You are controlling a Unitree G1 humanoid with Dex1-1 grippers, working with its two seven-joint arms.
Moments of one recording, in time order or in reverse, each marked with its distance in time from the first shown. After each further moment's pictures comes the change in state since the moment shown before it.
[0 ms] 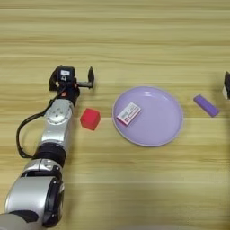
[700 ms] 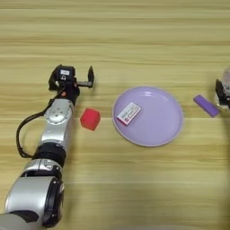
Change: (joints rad) left arm 0.001 0.000 0.001 -0.012 -0.001 -0.002 0.000; right arm -0.067 0.009 0.029 0.221 -0.006 -0.125 0.029
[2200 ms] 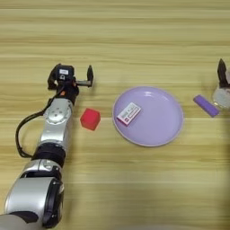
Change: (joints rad) left arm 0.006 0.000 0.005 -0.013 0.000 0.000 0.001; right arm -0.015 0.004 -0.042 -0.152 0.073 -0.067 -0.030
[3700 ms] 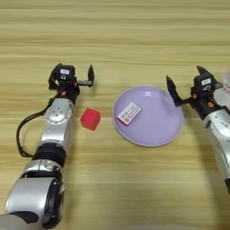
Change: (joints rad) left arm 0.001 -0.002 -0.007 -0.005 0.001 -0.001 -0.002; right arm 0.159 0.137 0.267 -0.276 -0.060 0.148 0.090
